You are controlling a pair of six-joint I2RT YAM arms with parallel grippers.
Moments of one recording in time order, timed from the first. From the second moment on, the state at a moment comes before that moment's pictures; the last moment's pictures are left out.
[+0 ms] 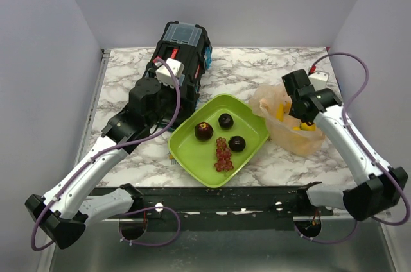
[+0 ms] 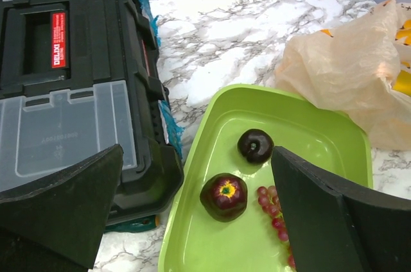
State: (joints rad) left arm -0.65 1.01 1.12 -0.34 -0.13 -0.13; right arm 0.36 1.24 1.24 -1.09 0.68 0.63
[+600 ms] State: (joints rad) left arm -0.71 1.00 1.10 -0.33 -0.12 -0.12; right arm 0.14 1.52 1.06 -0.84 0.45 0.67
